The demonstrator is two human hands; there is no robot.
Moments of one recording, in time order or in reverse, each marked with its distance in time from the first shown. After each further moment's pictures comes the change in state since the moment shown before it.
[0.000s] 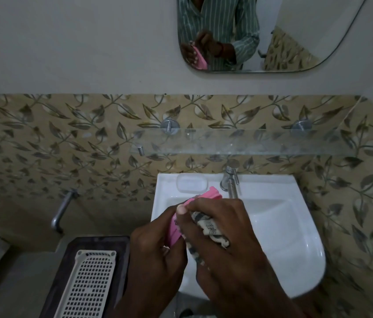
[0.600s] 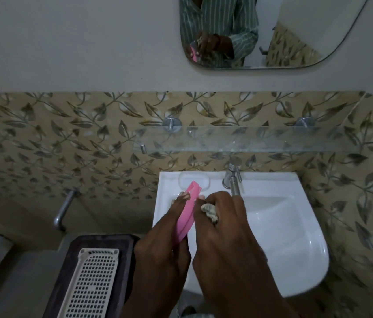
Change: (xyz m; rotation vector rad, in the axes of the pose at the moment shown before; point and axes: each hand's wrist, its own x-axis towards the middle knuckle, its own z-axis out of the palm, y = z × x) left_hand -0.011 -0.002 -0.004 0.419 -0.088 0.003; right_hand 0.014 -0.017 0.010 -0.257 -0.152 0.275
